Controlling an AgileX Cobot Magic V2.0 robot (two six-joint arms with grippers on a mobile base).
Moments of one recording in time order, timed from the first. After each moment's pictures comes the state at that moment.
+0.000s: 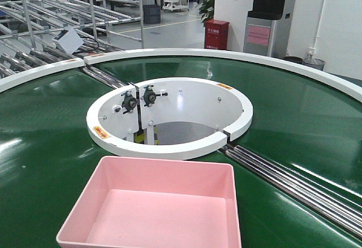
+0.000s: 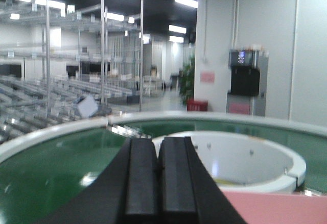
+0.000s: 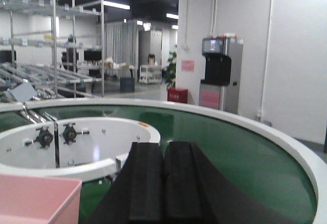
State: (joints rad) left arm -0.02 0.08 -0.45 0.01 0.23 -0.07; right arm 0.00 0.12 -0.46 -0.03 0.29 -0.01
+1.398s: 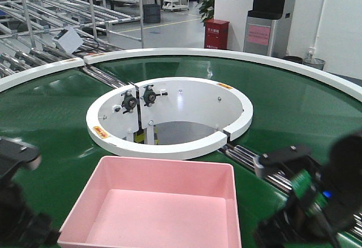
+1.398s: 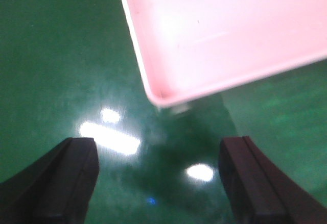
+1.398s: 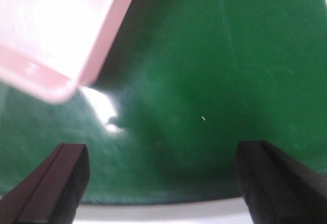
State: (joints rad) left arm -0.24 1.35 -1.10 -0.06 0.89 0.14; right arm 0.42 1.49 -1.26 -0.09 1.09 0.13
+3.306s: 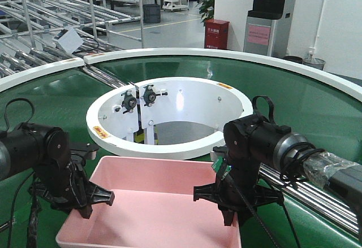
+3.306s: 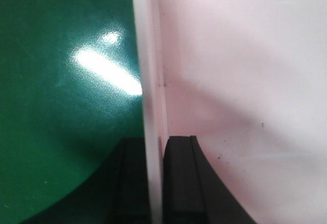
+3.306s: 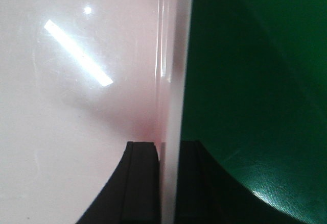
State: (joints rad) left arm -0.24 1.95 -1.53 0.00 0.93 -0.10; right arm 0.42 2.11 -1.80 -0.06 1.20 0.49
